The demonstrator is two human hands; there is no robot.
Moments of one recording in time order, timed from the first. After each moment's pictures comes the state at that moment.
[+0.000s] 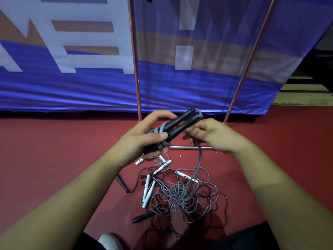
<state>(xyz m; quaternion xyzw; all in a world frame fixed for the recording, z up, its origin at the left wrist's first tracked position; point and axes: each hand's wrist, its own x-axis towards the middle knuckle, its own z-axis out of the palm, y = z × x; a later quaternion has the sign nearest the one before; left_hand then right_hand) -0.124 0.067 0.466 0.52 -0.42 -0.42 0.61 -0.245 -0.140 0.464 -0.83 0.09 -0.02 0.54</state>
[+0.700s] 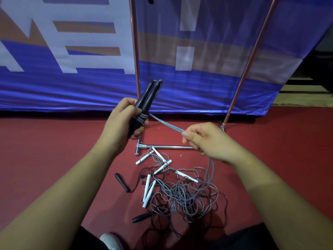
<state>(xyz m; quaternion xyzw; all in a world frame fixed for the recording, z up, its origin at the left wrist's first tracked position) -0.092 0.065 0.473 0.58 -0.22 -0.26 0.74 -0.252 -0.116 0.465 -0.86 0.12 -0.05 0.50</state>
